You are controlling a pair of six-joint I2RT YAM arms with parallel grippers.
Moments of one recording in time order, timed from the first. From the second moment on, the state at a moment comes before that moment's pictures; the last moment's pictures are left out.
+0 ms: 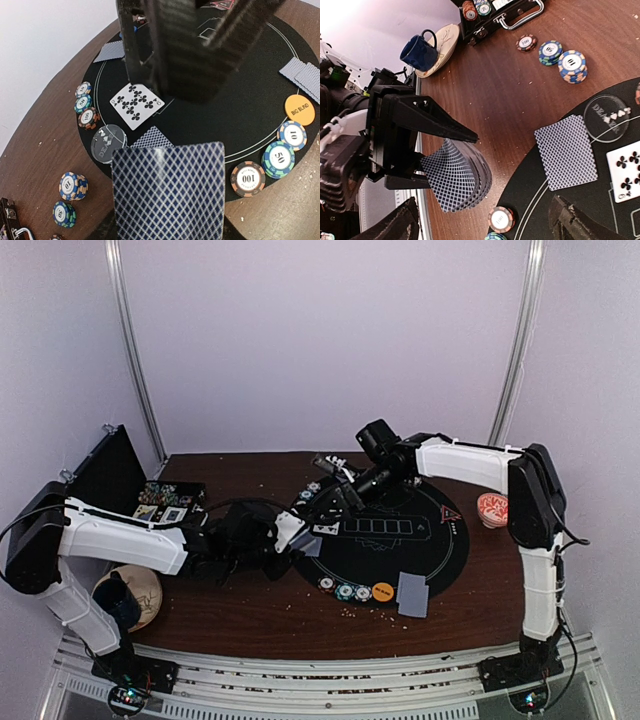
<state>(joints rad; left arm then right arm) -1.00 1.56 0.82 0.10 -0.27 0.13 0.63 2.09 1.75 -0.64 -0.88 -0.13</state>
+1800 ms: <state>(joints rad) -1.00 1.56 0.81 0.09 -0.20 0.16 0.61 2.29 1.95 -0.93 -0.97 -0.20</state>
